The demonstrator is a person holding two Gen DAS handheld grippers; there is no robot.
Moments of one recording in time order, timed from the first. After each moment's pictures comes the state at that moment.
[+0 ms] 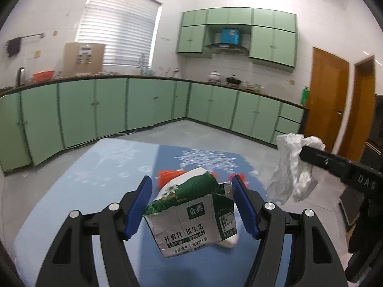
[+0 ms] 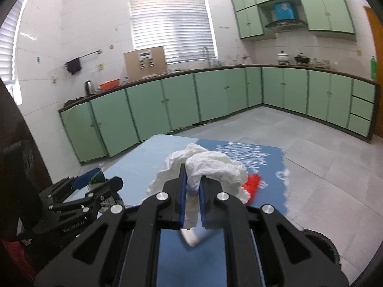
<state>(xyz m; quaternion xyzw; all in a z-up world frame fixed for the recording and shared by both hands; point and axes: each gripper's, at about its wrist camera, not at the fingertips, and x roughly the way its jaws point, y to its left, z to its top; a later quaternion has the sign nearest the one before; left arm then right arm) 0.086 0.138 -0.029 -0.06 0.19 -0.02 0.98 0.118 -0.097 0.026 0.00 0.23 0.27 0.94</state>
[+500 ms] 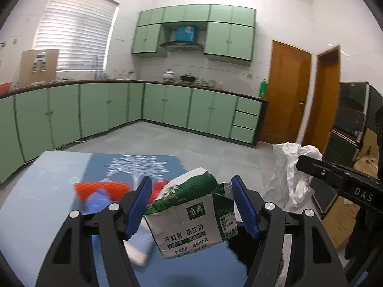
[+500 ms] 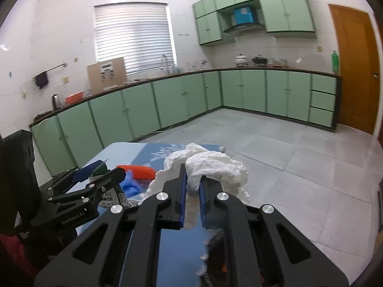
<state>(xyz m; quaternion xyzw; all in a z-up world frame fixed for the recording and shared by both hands) 0.117 0.012 -0.016 -0.04 0.19 -0.14 0.97 0.093 -0.224 0.022 0.03 0.23 0.15 0.96</state>
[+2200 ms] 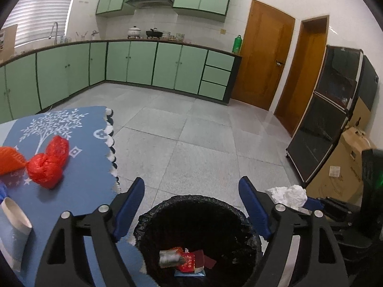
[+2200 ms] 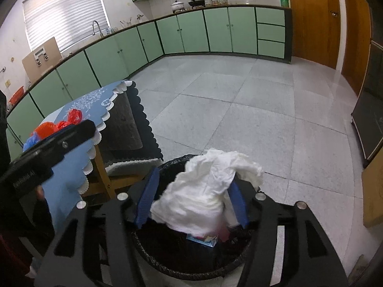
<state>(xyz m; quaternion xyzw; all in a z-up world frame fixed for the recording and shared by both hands) 0.205 -0.128 -0.115 -0.03 0.31 -0.23 0.92 0.140 -0.345 -0.128 0.08 0.39 0.02 0.92</state>
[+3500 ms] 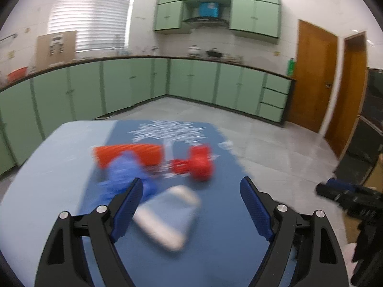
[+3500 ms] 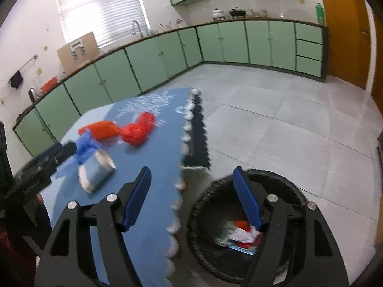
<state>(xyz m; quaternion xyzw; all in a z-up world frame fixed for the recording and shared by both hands) 0.147 0.064 -0.085 -0.03 0.27 -0.04 0.96 0.143 -0.214 -0.077 0.07 0.35 0.13 0.93</state>
